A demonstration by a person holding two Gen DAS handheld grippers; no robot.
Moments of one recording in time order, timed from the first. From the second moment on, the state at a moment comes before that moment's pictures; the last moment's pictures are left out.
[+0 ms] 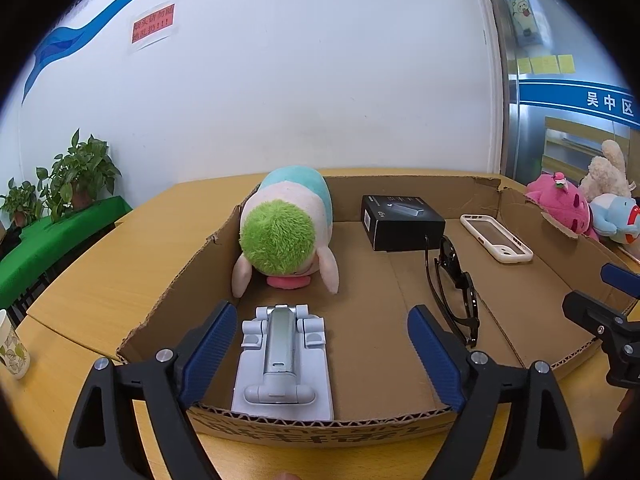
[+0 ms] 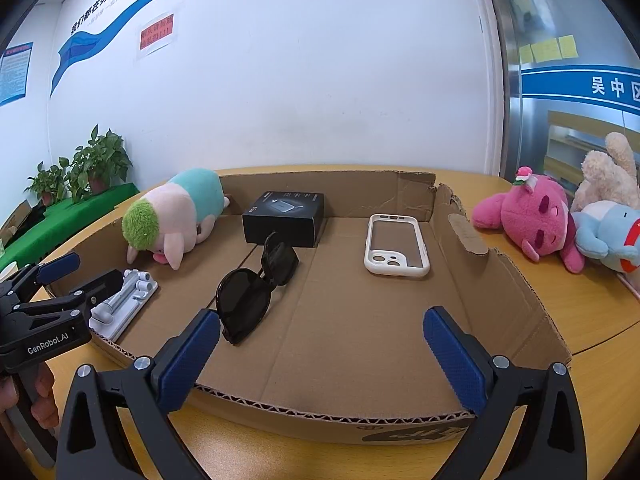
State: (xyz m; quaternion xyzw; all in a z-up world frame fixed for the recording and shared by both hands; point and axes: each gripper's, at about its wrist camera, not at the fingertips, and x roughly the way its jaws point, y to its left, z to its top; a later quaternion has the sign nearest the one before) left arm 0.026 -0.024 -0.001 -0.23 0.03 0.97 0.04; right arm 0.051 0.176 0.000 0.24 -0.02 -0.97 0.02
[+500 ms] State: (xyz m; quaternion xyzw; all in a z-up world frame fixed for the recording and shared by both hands) left arm 0.026 -0.024 -0.001 -0.23 0.03 0.97 0.04; right arm 0.051 0.177 0.000 0.24 -0.02 -0.97 0.02
